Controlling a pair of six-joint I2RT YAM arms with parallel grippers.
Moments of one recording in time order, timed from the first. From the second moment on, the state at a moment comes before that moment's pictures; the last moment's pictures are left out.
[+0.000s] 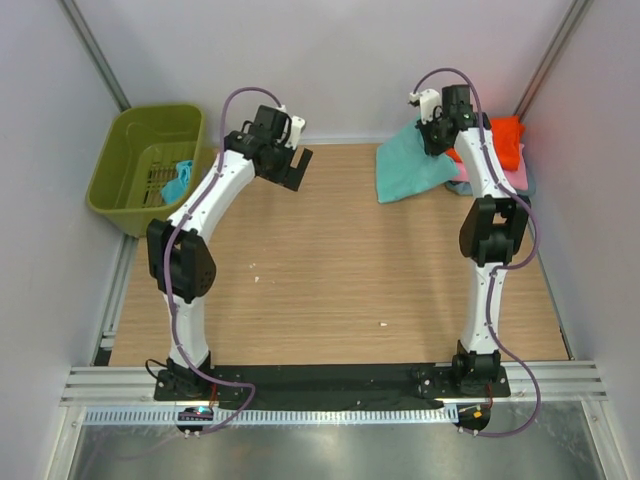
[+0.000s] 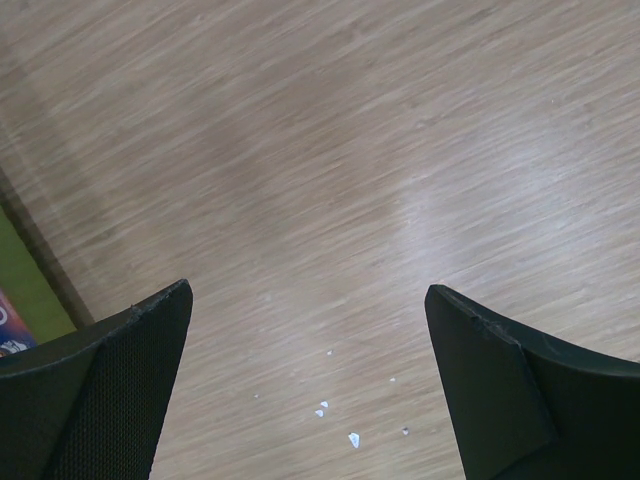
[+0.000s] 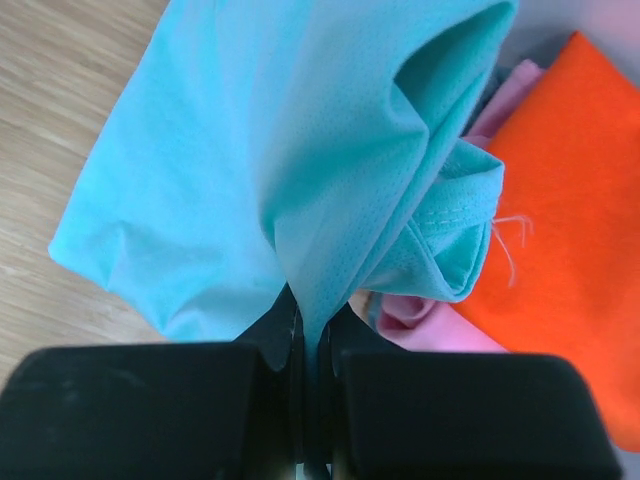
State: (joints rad) left arm -0.41 2.01 2.00 -0.87 -0.05 0.08; right arm 0.04 2.30 2.28 -0.80 -0.14 -0.46
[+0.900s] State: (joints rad) left arm -0.44 2.07 1.99 -0.88 -0.06 0.08; right arm -0.20 2.17 2.42 -0.72 -0.06 -0.54
